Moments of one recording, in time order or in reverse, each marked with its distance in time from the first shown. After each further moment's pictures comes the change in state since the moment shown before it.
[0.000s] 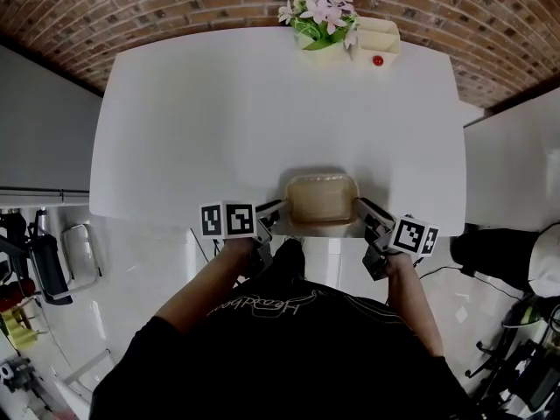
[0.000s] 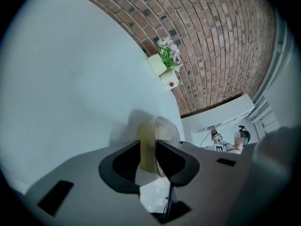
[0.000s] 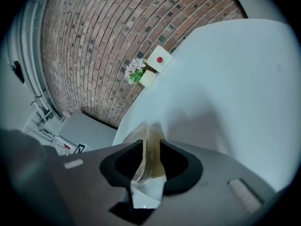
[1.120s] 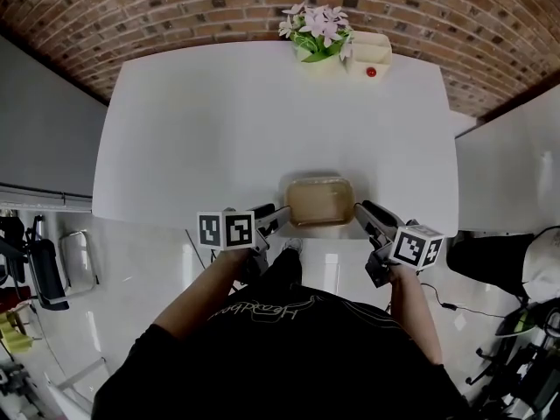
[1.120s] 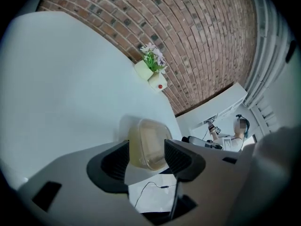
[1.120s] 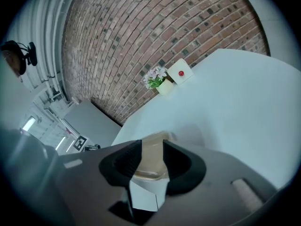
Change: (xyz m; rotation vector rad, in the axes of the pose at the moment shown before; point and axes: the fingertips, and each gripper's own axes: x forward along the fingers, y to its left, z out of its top) left arm -0.024 -0.023 0.002 0.153 -0.048 -0.003; right arm -0.029 0.043 0.017 -0.242 -0.058 0.006
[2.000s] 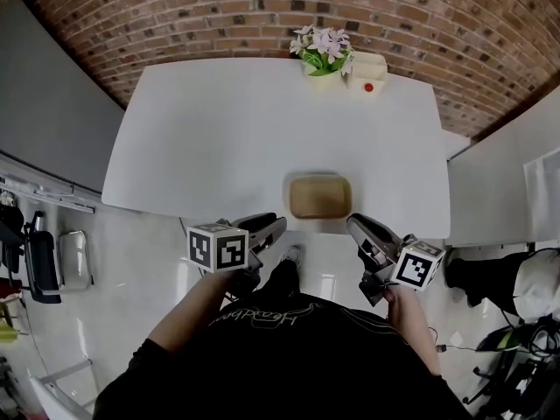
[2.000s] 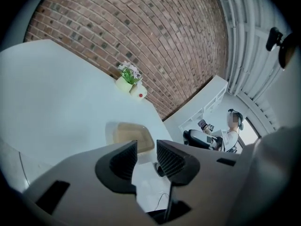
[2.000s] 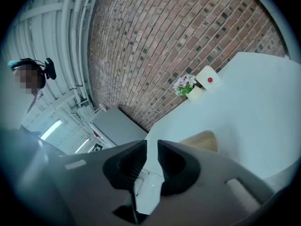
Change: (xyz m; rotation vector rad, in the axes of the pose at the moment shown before) left arm -0.072 -0.065 -0.017 0.201 -0.125 -0.053; right arm -0.051 0.115 -0.001 -0.008 -0.090 0.292
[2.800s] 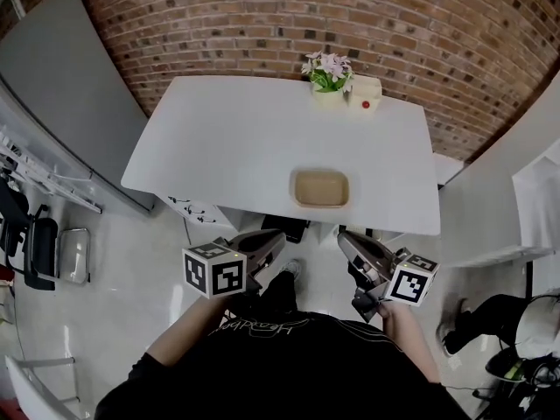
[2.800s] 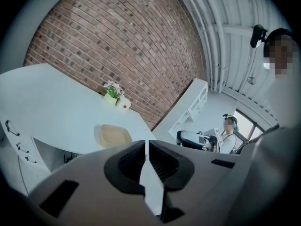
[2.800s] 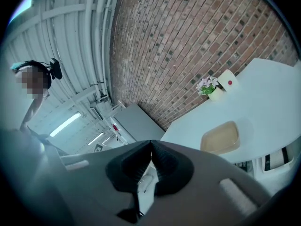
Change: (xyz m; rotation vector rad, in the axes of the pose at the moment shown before) left arm -0.083 -0.091 -0.058 0.151 -0.167 -0.045; right arm -0.056 0.105 -0.052 -0.112 0.002 0.163
